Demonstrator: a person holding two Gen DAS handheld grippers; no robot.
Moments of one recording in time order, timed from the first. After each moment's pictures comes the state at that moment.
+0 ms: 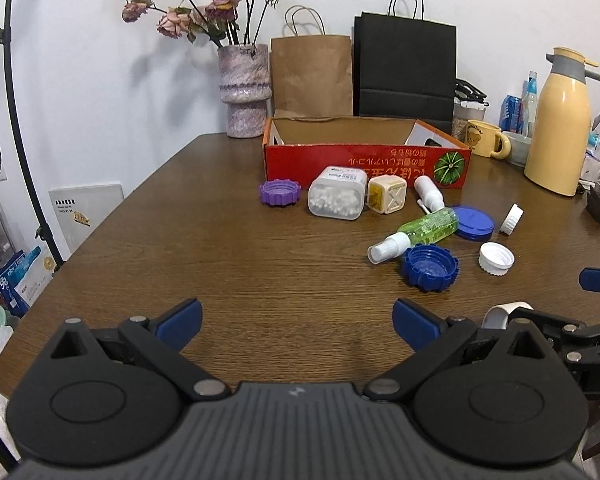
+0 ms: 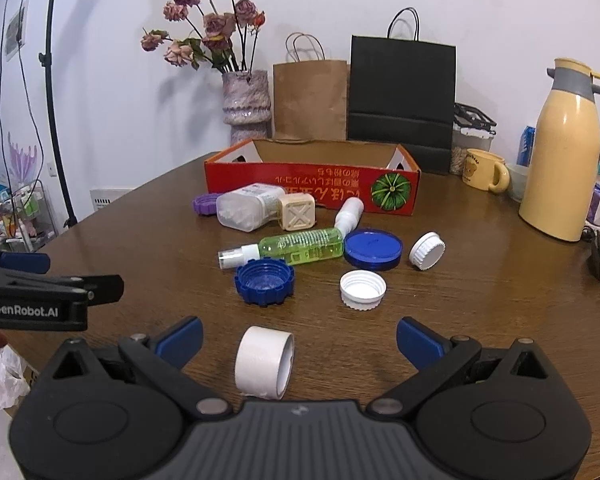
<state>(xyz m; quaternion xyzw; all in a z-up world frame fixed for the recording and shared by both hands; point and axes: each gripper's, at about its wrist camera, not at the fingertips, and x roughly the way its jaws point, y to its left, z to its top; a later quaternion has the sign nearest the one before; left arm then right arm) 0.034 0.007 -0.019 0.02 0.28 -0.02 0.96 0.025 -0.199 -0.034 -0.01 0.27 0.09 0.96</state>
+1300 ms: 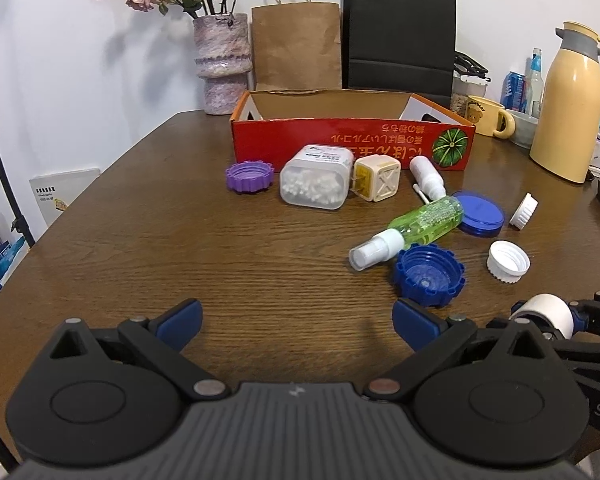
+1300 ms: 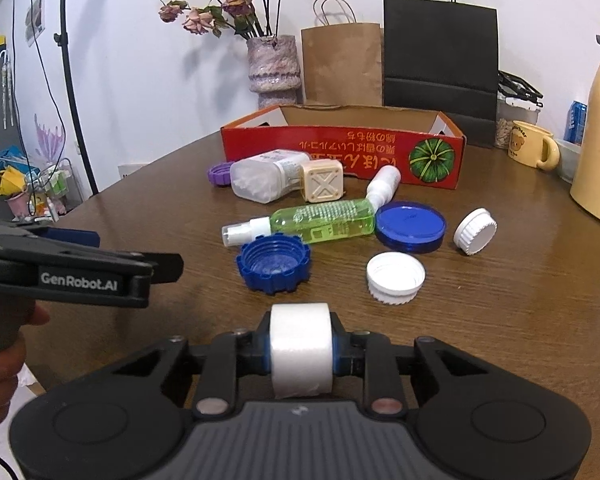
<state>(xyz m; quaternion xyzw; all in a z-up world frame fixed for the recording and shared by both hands) 0.091 -0.021 -0.040 0.02 0.32 -0.03 0.95 0.074 -0.204 -0.063 -0.01 0.30 0.15 0.94</state>
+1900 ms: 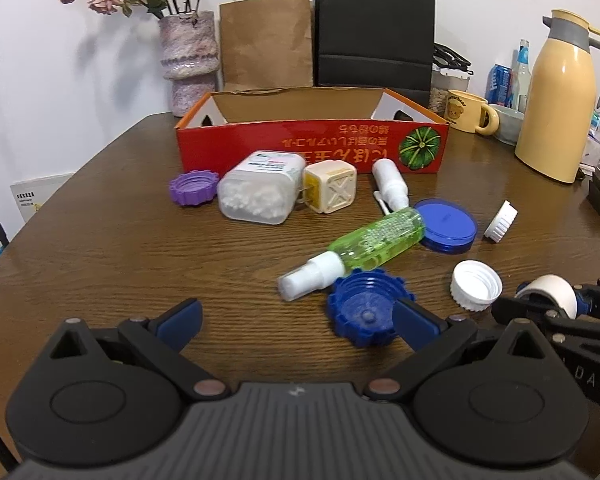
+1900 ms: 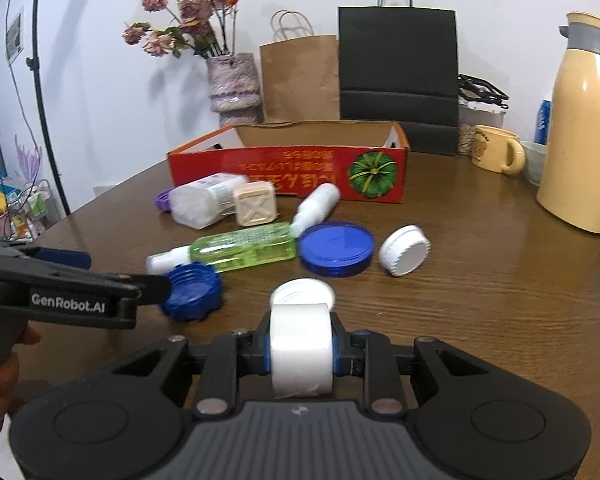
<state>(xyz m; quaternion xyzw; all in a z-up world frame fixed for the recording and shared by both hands) 0.121 -0.071 -0.042 0.03 0.33 -0.04 0.94 0.099 -0.259 -0.062 0.01 0.28 0.12 0.95</state>
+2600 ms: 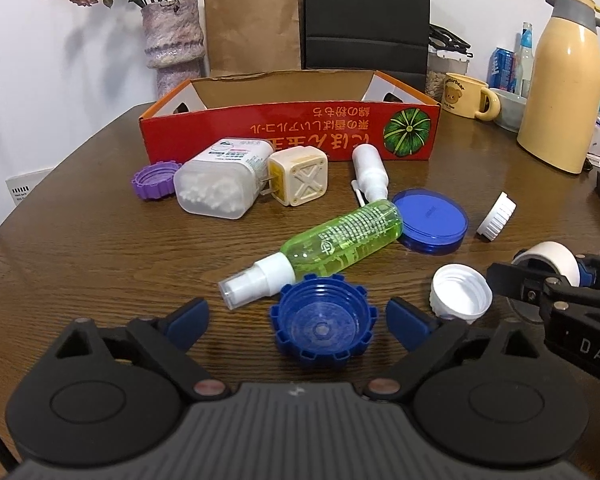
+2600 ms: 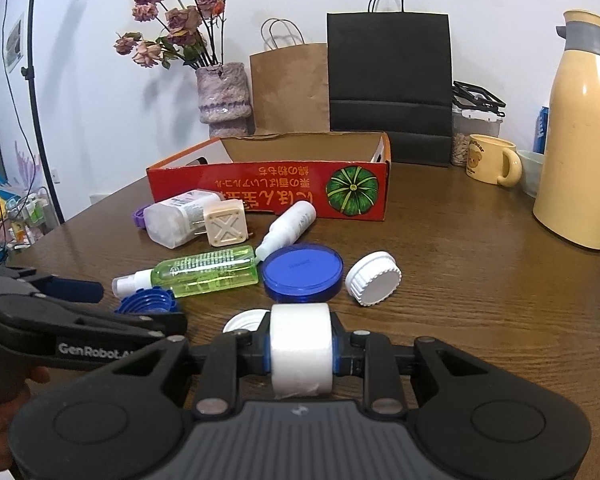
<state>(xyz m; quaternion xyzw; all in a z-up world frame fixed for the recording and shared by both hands) 0.142 -0.105 -0.056 0.03 0.34 -0.04 0.94 0.124 -0.282 -0.061 0.00 0.27 0.13 0.95</state>
